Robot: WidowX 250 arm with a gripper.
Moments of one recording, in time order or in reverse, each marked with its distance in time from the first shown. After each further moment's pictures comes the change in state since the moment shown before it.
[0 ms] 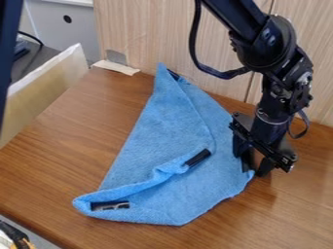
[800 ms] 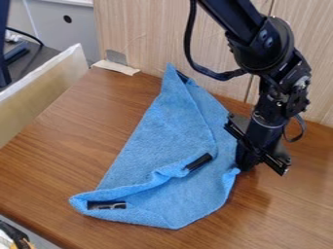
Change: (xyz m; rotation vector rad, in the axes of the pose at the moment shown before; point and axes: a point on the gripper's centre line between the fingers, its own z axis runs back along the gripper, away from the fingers) arm -0.008 0.001 0.004 0.012 0.008 -0.002
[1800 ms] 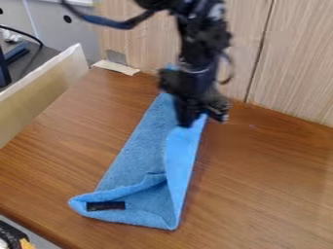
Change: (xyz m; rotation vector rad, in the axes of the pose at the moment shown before) arm -0.052 0.097 0.062 0.034 -0.086 0.254
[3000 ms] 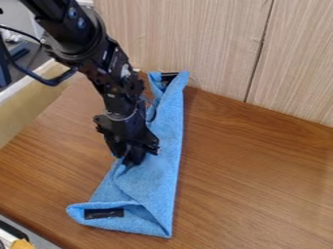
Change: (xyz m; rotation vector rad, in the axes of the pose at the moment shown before) arm -0.061 0.049 -0.062 -0.028 0.024 0.127
